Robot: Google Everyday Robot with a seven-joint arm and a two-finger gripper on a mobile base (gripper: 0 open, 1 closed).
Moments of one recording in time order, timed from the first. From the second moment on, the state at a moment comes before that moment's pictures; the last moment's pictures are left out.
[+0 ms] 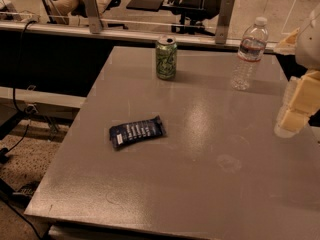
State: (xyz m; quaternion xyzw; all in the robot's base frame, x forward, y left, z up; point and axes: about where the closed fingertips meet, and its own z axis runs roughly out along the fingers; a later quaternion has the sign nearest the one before) arm 0.438 -0.217 0.976 -0.60 0.78 -0.03 0.16
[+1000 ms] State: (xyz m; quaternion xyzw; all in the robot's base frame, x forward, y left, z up) arm 0.461 -0.150 0.976 -0.64 0.74 0.01 0.18
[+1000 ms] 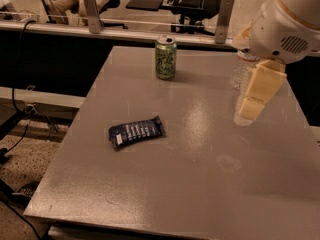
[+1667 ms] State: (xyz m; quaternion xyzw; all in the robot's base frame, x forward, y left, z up) arm 0.492 -0.061 0.945 -0.69 0.69 0.05 0.20
